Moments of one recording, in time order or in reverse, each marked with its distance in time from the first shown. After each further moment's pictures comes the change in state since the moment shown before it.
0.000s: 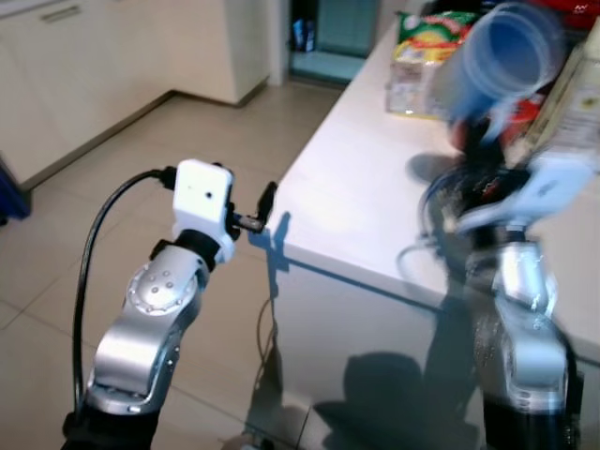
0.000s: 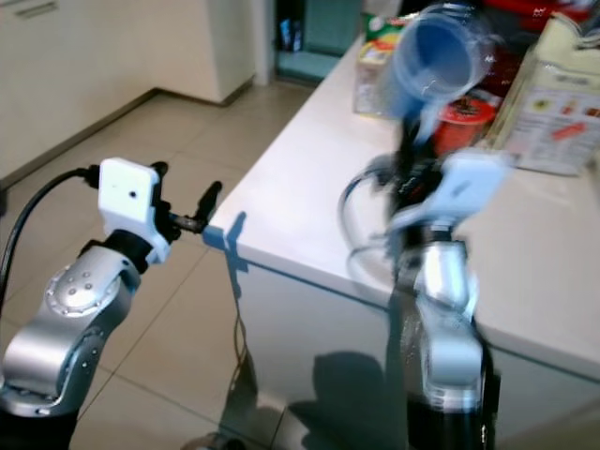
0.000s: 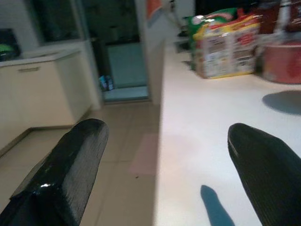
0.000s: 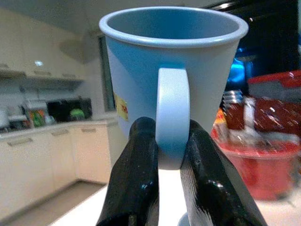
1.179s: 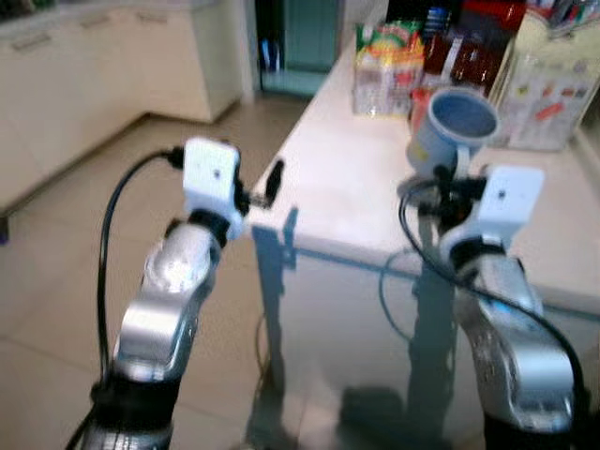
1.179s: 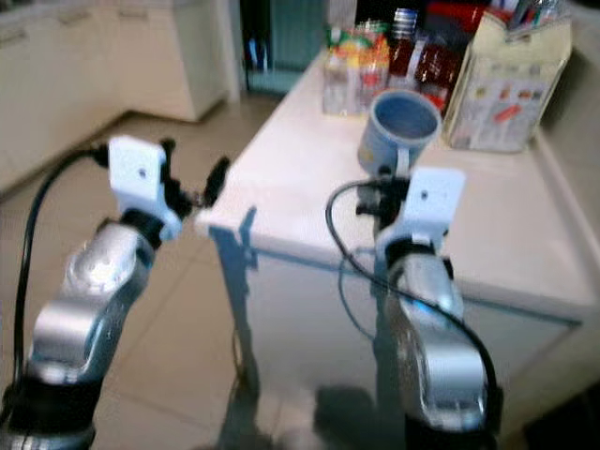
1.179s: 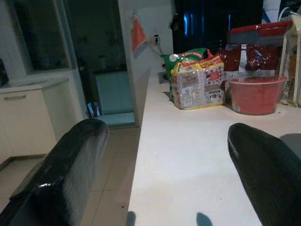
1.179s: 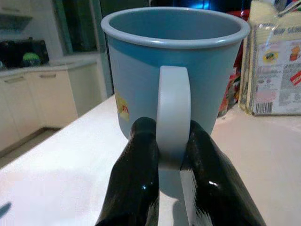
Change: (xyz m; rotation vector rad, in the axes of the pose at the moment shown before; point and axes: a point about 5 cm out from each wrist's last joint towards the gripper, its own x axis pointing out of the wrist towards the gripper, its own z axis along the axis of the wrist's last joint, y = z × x) left arm 0.024 0.003 0.008 -0.022 -0.086 0.030; right arm -0.003 0.005 -0.015 -0.047 0.328 -0.099
